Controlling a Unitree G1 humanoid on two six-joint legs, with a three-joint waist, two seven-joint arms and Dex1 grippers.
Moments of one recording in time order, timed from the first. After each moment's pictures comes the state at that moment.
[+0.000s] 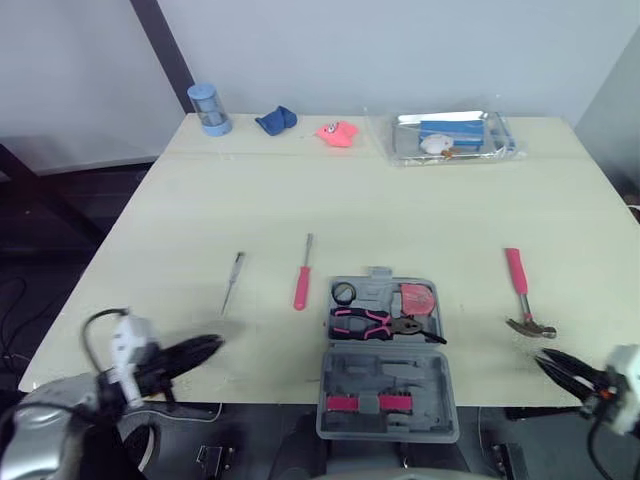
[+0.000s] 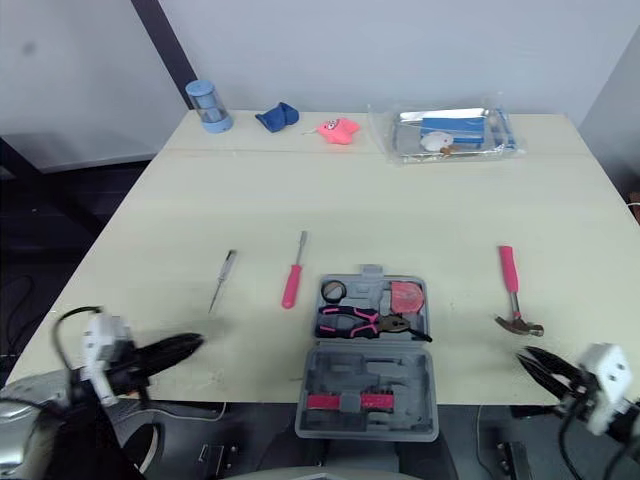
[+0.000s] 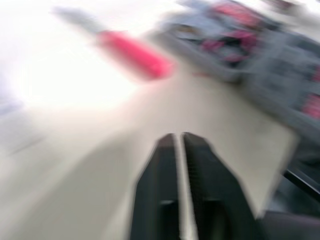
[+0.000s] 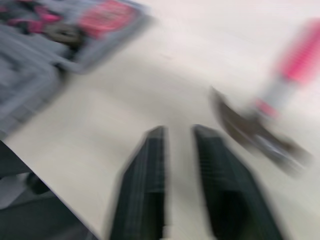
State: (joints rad) left arm 0.29 0.74 0.44 0.20 -0.53 0.00 -1.22; right arm 0.50 -0.61 -0.46 0.07 0.49 -0.11 1.04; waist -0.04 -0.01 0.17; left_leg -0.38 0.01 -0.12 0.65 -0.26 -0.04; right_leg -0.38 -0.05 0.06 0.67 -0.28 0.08
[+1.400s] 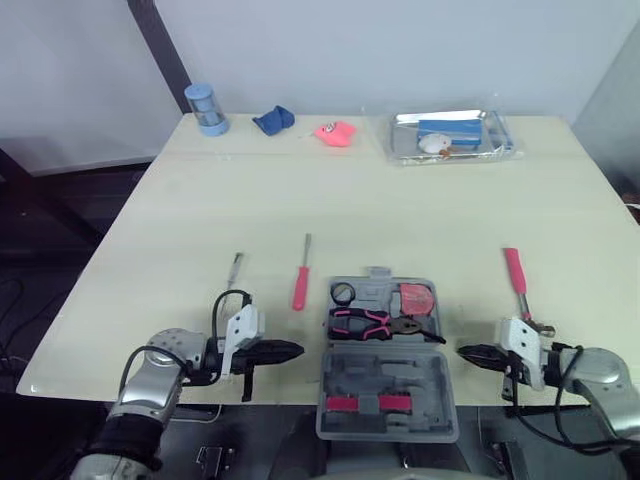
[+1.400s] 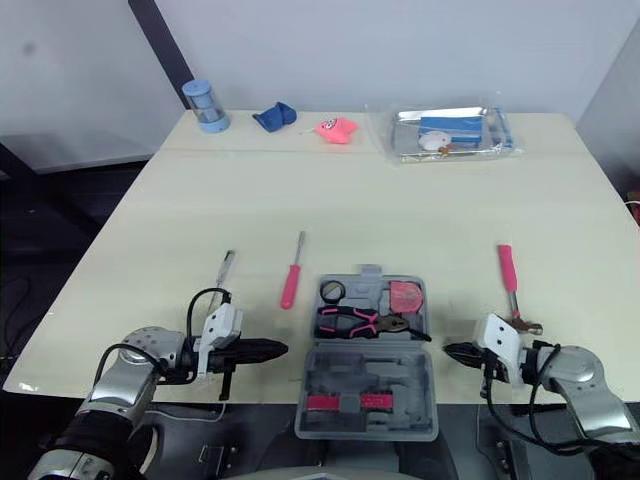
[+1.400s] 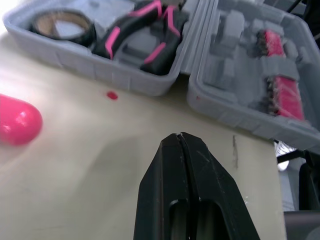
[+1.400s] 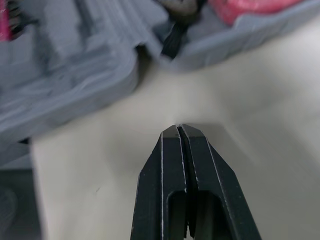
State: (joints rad) left arm -0.10 0.64 -0.10 0.29 -0.26 -0.08 -1.36; right arm 0.01 -0.67 0.07 0.13 0.16 -0.05 1.11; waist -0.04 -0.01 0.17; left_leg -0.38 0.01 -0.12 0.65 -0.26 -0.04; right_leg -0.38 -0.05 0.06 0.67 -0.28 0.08
